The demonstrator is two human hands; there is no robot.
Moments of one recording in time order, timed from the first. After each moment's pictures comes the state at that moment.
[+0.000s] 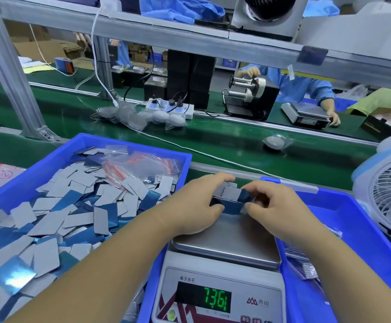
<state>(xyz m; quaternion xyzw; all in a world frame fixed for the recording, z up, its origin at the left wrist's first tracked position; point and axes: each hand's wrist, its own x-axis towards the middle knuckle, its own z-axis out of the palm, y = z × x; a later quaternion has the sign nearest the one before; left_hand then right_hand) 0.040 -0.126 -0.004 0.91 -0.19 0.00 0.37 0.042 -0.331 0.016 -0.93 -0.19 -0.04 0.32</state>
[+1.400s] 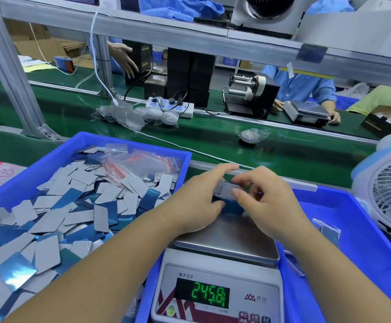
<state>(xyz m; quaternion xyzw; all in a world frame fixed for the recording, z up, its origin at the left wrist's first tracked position) 0.040 -0.131 -0.007 0.89 -0.20 0.03 0.41 0.035 -0.313 0.020 -0.90 -0.20 -0.14 0.37</state>
